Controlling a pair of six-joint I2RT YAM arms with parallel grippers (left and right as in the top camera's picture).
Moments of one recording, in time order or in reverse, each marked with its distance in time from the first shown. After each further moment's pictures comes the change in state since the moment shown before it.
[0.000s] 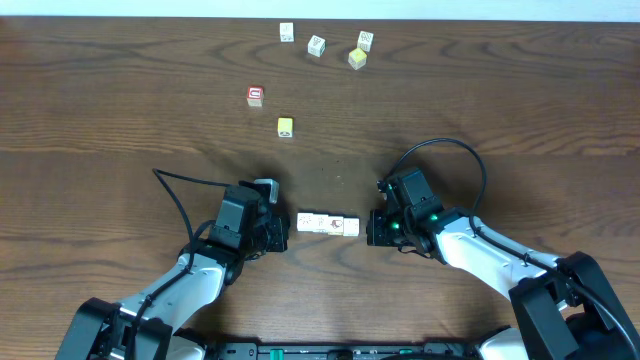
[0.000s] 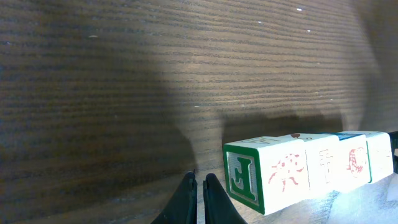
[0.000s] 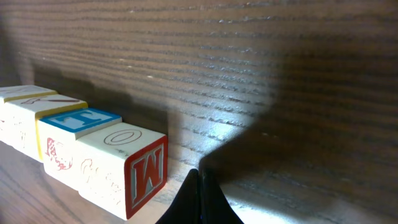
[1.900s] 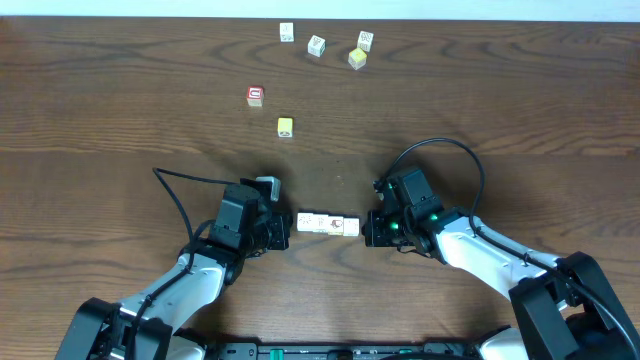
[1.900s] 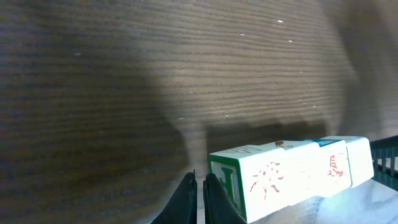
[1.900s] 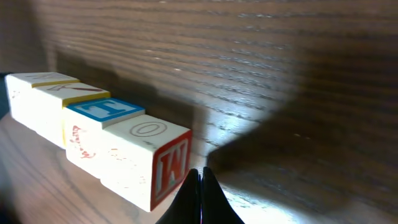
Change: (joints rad) left arm 0.000 0.000 0.000 0.038 0.016 -0.002; right arm 0.000 0.000 0.002 0.005 -0.045 -0.027
